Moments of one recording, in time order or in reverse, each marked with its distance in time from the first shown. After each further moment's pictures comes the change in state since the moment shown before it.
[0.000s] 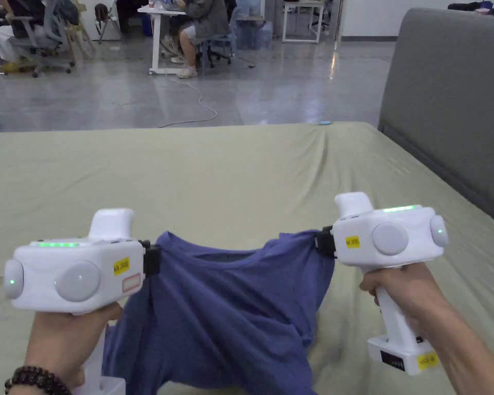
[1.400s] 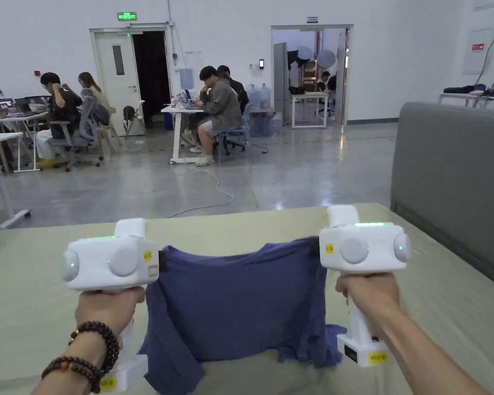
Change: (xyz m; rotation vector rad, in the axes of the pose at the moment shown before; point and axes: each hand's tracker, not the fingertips) left arm -0.033 0.104 -0.054 0.049 0.155 0.053; right arm -0.015 0.090 -0.048 0.190 -0.104 -0.103
